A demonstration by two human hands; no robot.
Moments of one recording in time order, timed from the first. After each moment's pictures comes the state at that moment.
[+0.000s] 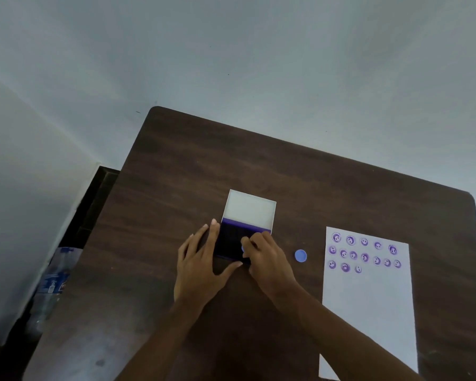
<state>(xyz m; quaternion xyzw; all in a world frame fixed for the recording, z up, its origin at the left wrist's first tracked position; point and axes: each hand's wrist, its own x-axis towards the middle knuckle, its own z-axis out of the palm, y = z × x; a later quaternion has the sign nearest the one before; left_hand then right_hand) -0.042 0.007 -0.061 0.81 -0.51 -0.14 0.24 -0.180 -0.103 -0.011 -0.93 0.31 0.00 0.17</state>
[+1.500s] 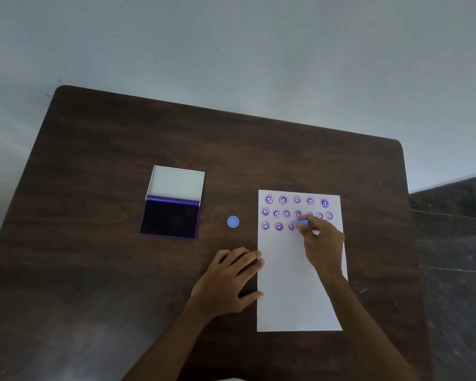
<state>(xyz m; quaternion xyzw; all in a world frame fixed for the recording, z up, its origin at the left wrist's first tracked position) -0.211 -0.012 -0.068 0.57 -0.79 -0.12 0.18 -0.399 -0.163 -0.006 -0.63 0.69 -0.20 0.30</state>
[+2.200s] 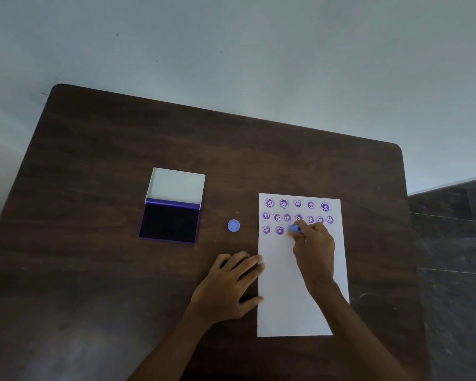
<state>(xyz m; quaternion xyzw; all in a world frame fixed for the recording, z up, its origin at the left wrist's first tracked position) -0.212 -0.013 -0.068 0.57 -0.79 -0.13 0.18 -0.376 -0.150 -0.001 -0.69 0.68 -0.12 0.21</state>
